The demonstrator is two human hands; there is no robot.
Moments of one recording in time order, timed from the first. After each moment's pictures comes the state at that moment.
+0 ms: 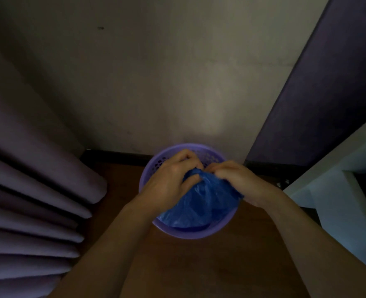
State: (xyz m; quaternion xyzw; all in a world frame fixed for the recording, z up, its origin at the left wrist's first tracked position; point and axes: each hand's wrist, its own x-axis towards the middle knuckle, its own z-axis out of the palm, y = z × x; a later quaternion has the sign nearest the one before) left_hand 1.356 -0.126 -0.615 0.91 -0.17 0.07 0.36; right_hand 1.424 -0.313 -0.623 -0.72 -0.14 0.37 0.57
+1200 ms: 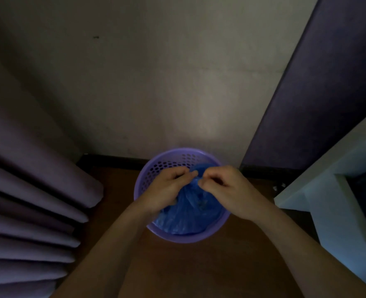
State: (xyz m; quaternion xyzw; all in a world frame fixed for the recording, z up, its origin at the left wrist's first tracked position) left_hand 1.355 -0.141 -0.622 0.72 0.11 -0.12 0.68; right_hand 1.398 -0.318 -0.605 -0.82 -0.28 0.17 0.47
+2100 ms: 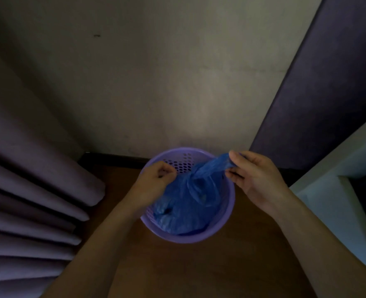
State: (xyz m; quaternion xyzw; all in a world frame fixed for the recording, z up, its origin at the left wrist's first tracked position) left_hand 1.364 -0.113 -0.639 0.82 0.19 -0.02 0.54; right_hand 1.426 -0.347 -0.618 -0.57 -0.01 0.22 0.79
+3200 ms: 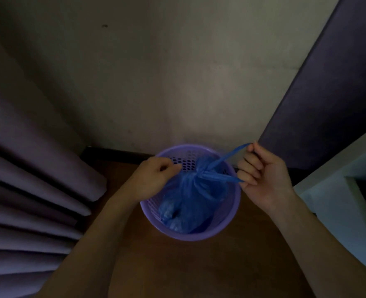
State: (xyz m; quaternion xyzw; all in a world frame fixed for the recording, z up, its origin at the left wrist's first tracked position) left_hand 1.370 -0.089 -0.630 0.90 0.06 -0.04 0.44; right_hand 1.436 -0.340 -0.626 -0.31 0.06 0.28 0.91
